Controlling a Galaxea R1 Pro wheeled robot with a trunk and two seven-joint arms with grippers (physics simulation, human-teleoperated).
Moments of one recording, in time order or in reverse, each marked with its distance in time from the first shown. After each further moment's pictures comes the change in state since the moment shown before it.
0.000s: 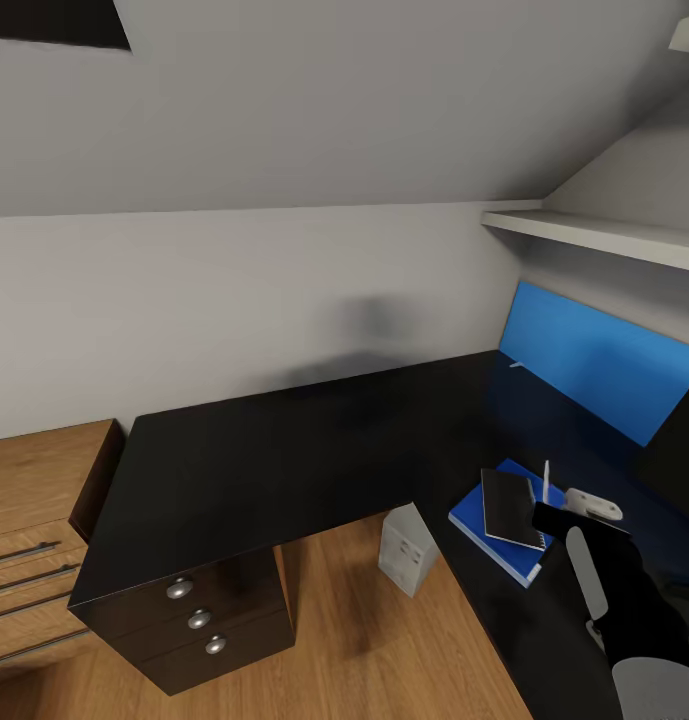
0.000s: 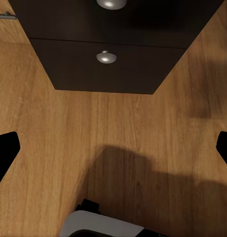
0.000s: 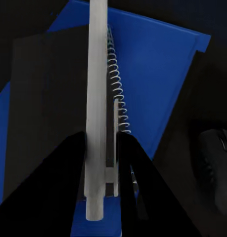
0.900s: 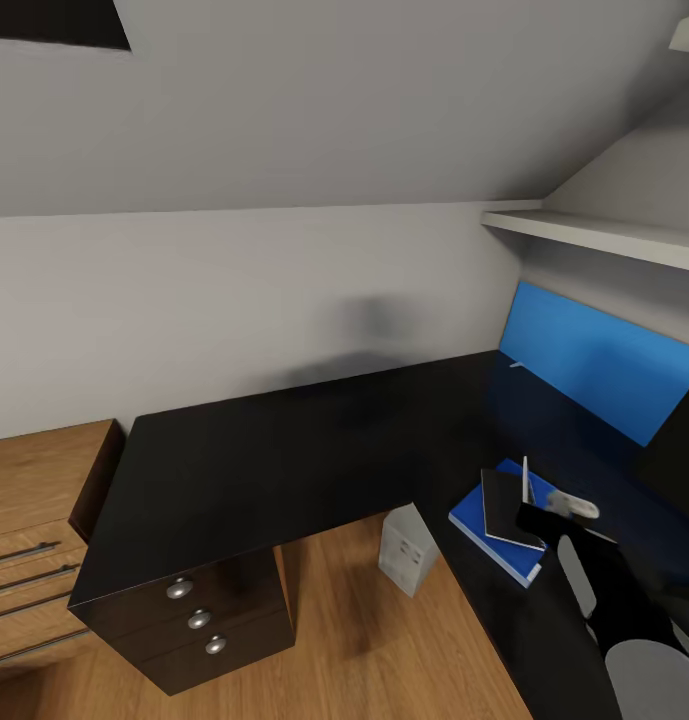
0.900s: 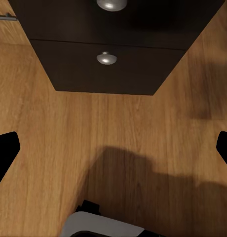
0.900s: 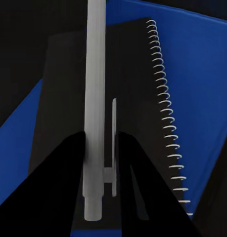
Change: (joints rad) left arm 0.000 0.000 0.000 0.000 -0.001 -0.004 0.002; right arm -0.058 -0.025 0.017 0.242 0.031 -0.222 0.183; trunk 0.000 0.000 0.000
